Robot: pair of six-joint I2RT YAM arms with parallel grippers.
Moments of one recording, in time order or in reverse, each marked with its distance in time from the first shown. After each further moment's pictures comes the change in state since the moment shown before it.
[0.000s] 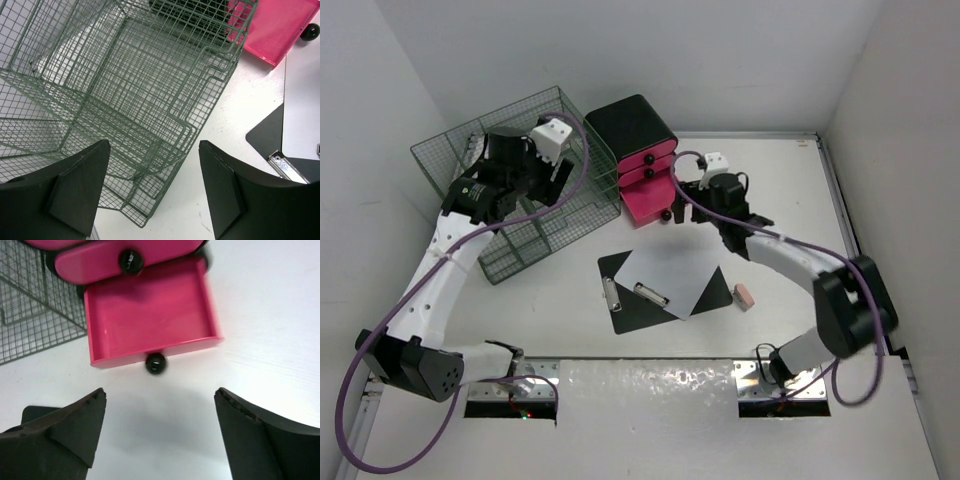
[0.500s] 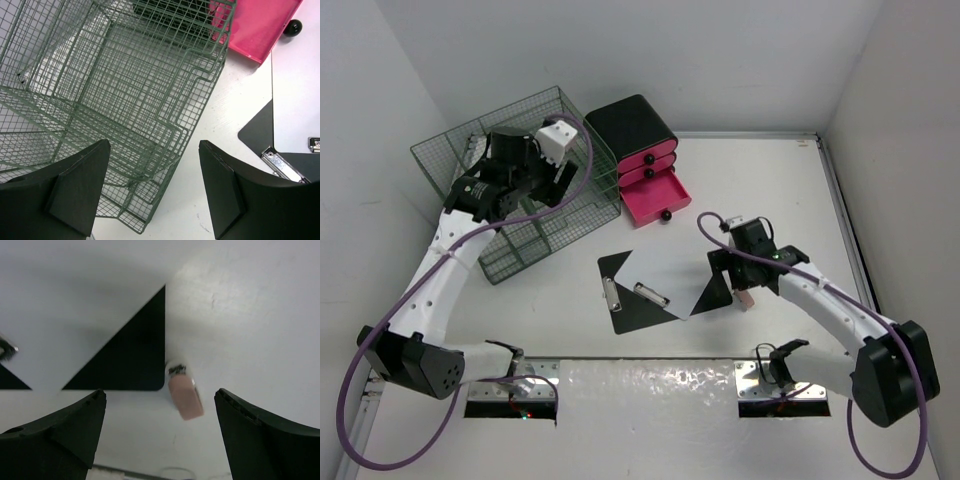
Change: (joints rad) left arm -0.004 0.012 0.000 0.000 0.071 0.025; right arm -0.021 -0.462 -0.183 -0.847 0.072 -0.085
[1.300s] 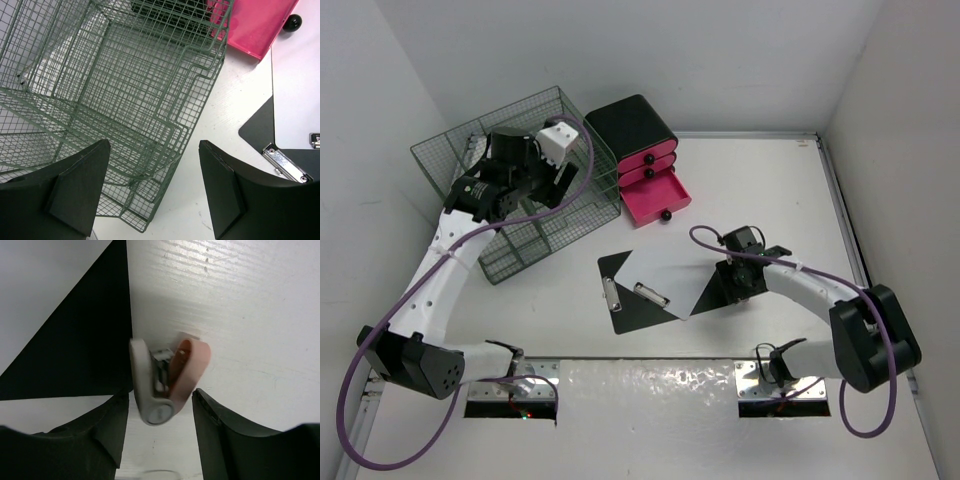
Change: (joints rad) left arm 0.000 0.000 0.000 -0.009 0.010 0.018; right arm -0.019 0.178 -0.085 0.032 0.049 -0.040
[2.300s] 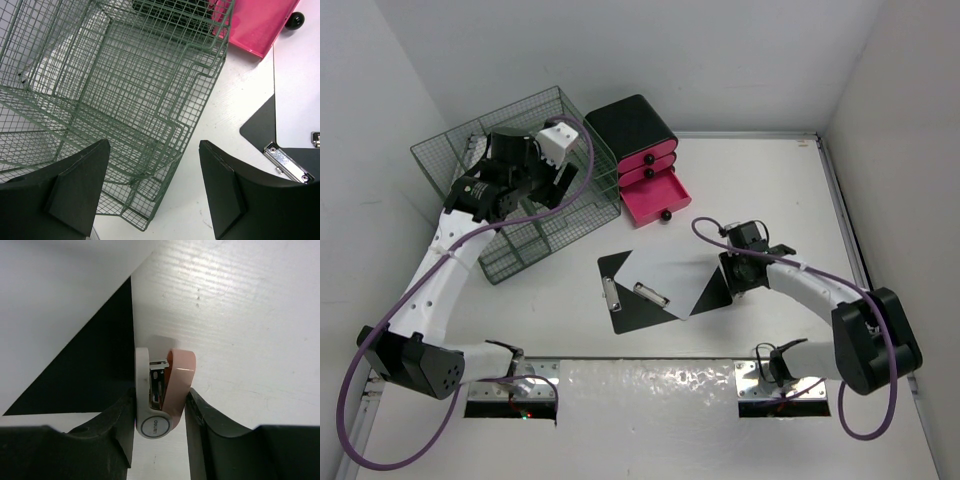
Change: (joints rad) left arm 0.000 0.000 0.000 -0.006 -0.006 0.004; right arm -0.039 0.000 0.005 0.084 -0.032 -0.025
